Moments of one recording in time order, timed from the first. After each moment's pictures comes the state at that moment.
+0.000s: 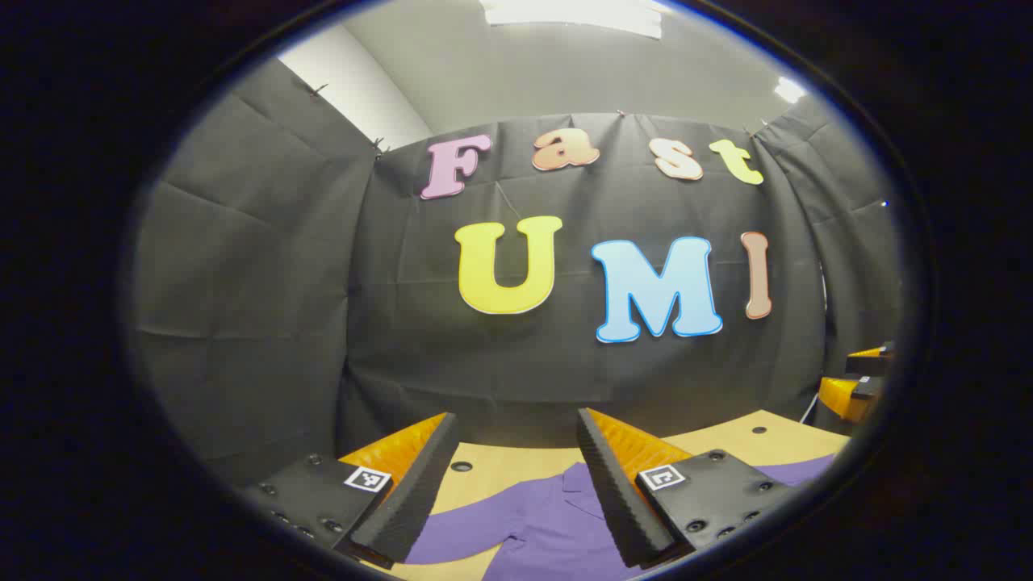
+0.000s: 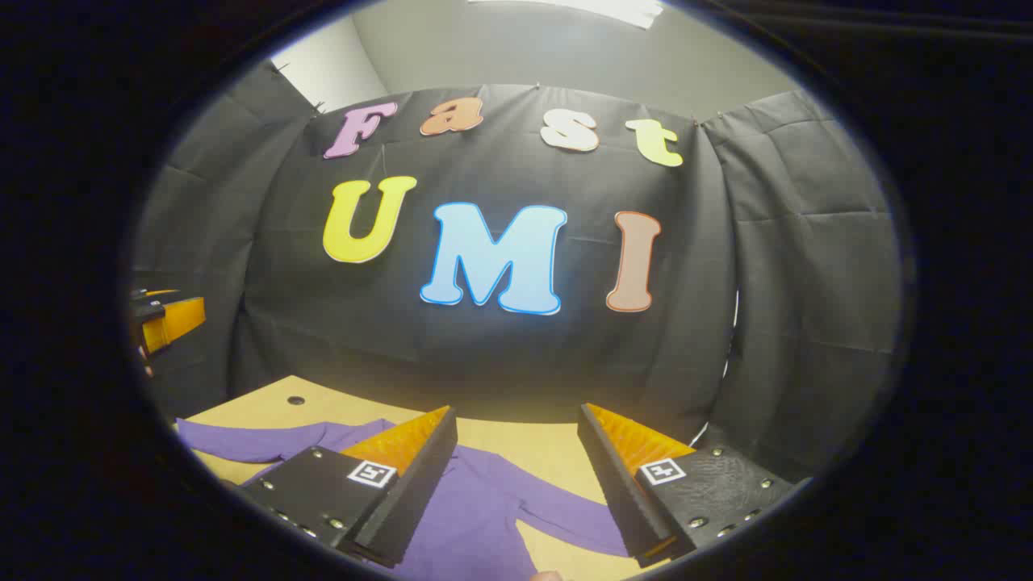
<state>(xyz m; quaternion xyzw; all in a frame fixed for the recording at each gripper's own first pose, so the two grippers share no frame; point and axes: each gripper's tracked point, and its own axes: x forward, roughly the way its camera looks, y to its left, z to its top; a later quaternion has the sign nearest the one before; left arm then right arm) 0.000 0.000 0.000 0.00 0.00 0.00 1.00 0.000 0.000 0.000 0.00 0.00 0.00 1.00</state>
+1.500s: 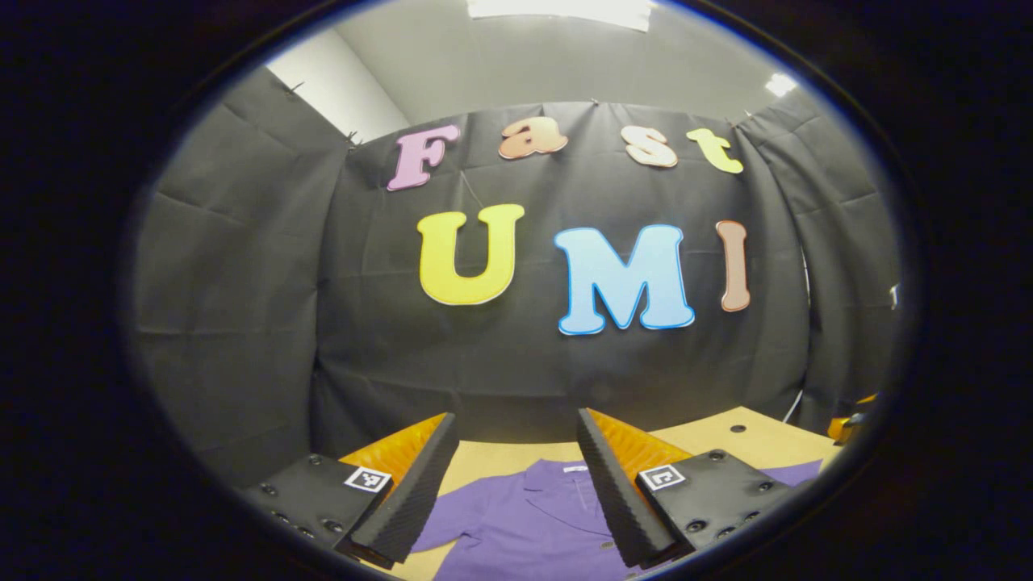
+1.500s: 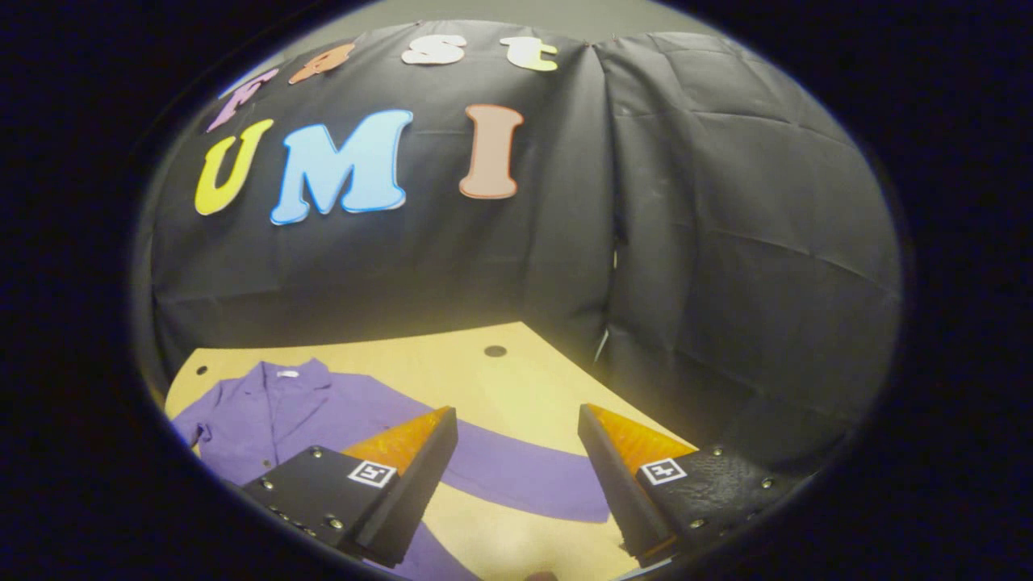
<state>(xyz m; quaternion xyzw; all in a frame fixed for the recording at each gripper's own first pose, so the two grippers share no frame) 0.015 -0.090 -0.015 0.00 0.02 -0.03 1.00 -0.021 -0.177 -0.158 0.07 0.19 -0.19 0.96</state>
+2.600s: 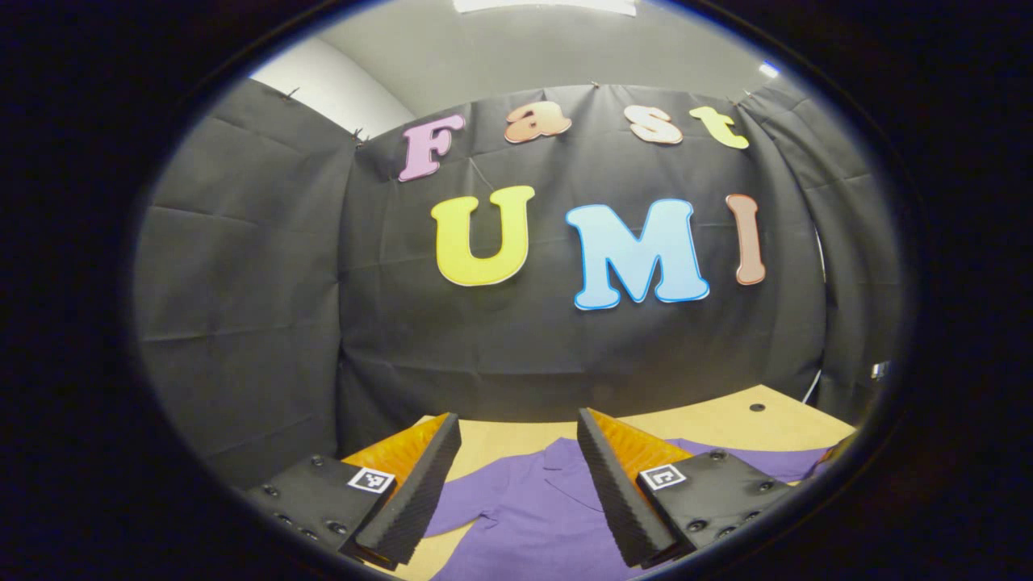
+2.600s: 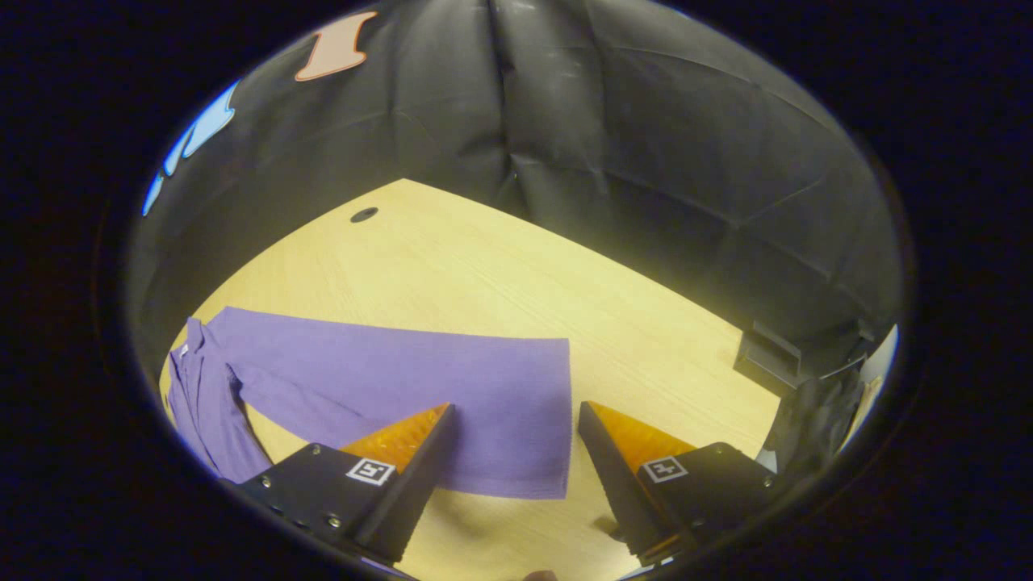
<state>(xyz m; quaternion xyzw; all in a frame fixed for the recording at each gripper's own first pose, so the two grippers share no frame) -0.010 -0.089 -0.037 0.03 0.05 0.01 1.00 -0.033 -0.238 -0.350 0.21 0.39 -0.28 0.85</state>
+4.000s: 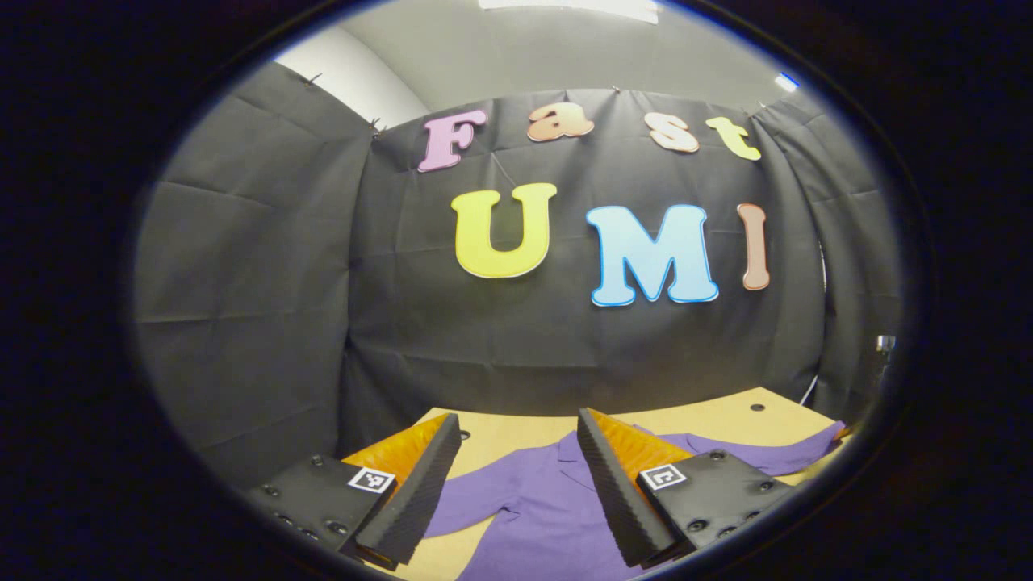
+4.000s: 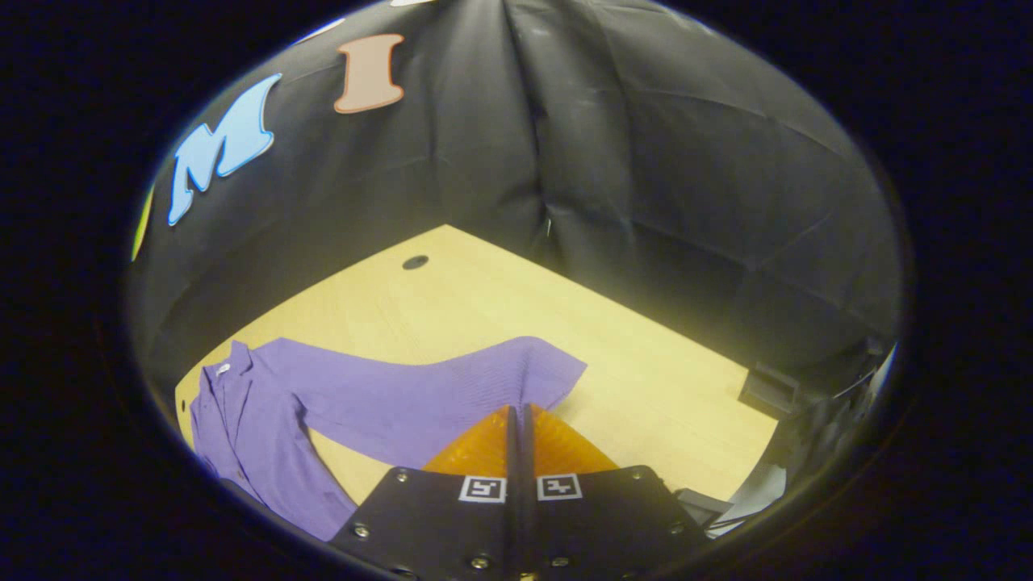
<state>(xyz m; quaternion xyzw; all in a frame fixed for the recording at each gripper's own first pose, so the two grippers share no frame) -0.028 -0.028 -0.052 0.00 0.05 0.00 1.00 -0.011 -0.209 -0.252 0.19 0.29 -0.25 0.90</state>
